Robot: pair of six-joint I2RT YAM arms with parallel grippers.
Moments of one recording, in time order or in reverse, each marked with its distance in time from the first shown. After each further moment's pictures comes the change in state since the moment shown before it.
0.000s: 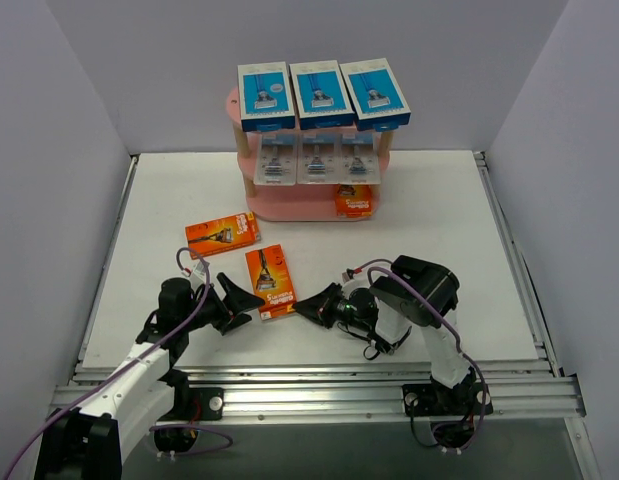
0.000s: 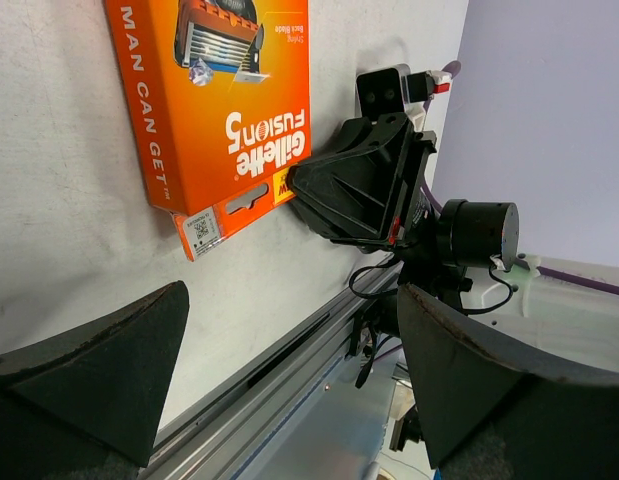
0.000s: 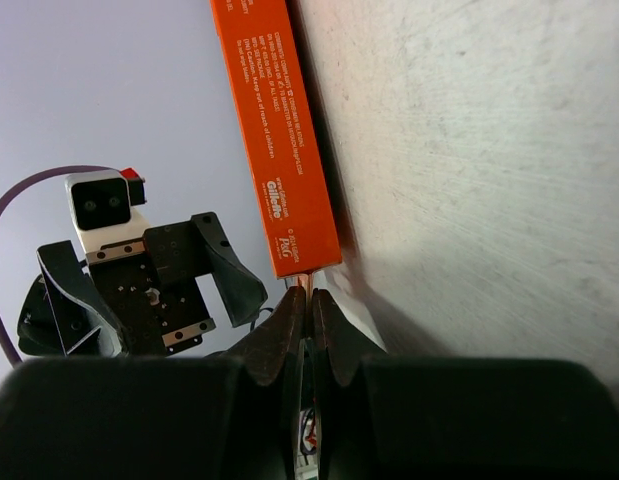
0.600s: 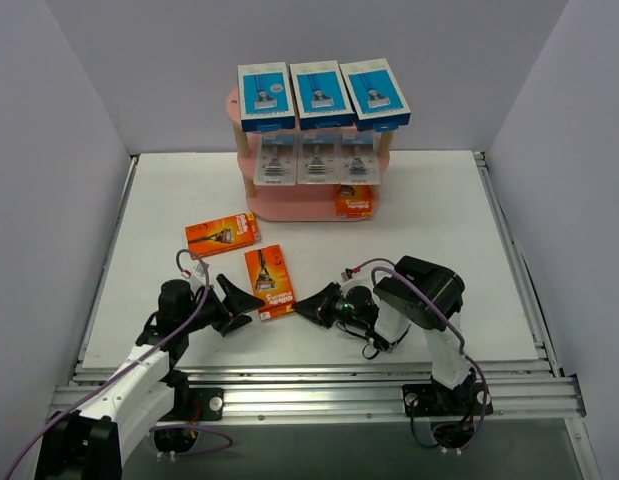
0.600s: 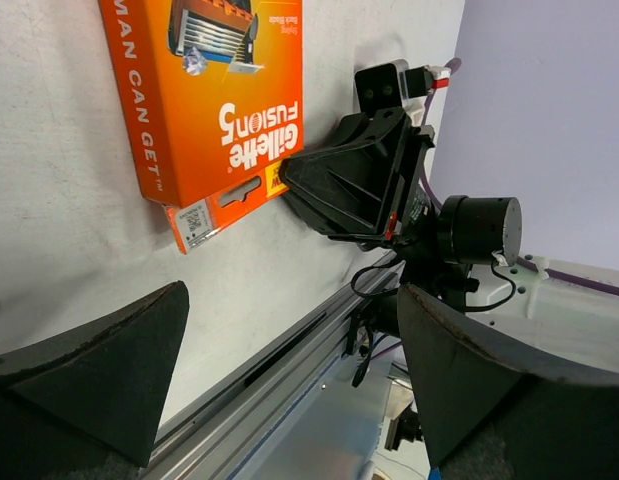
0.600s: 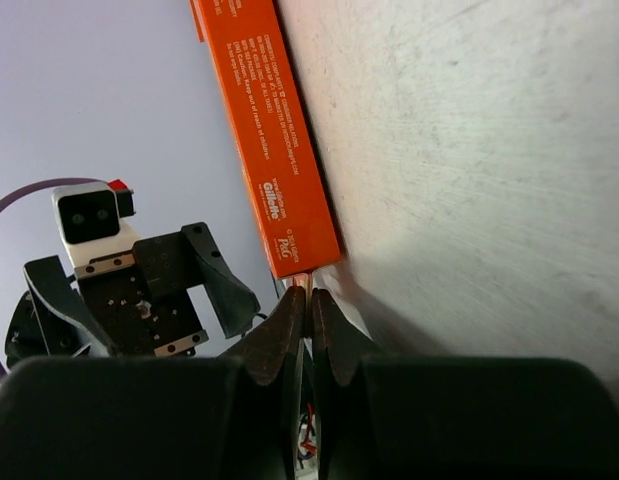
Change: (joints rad) left arm 0.000 -0.010 -0.013 0.006 0.002 -0.010; right arm 0.003 -0.040 0.013 -0.079 0.007 -0.009
